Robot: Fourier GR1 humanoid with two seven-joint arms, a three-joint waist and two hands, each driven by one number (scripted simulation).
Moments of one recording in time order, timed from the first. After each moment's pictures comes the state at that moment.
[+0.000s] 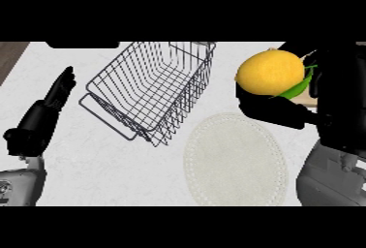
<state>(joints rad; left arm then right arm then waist) -0.20 0.29 0.08 -1.57 -0.13 -0.09 0.02 -0.64 -0.03 0.09 -2.01 1.07 0.20 0.85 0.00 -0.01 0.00</state>
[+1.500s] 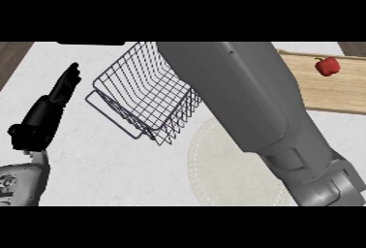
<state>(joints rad) -0.23 0.28 0.08 -1.55 -0.14 -0.11 0.00 -1.48 0.00 0.10 -0.93 0.70 0.11 1.07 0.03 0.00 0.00</state>
